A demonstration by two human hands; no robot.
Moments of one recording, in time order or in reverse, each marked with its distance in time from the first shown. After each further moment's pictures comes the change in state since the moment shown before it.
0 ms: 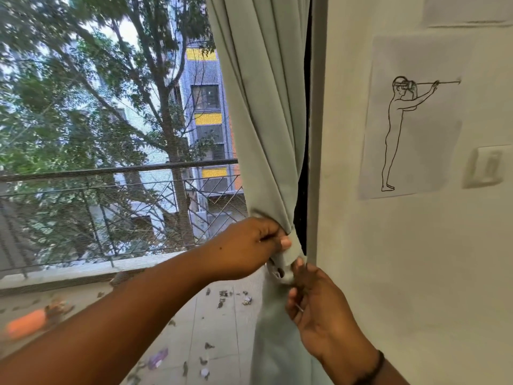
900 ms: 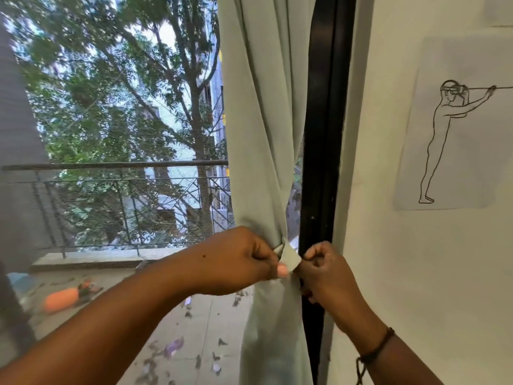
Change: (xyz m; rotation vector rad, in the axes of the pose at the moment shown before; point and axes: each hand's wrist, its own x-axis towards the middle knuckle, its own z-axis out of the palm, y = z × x) left_hand -0.047 -0.005 -0.029 0.043 -0.035 -0.191; right_hand 0.040 -0.013 0.013 -0.771 -0.169 -0.438
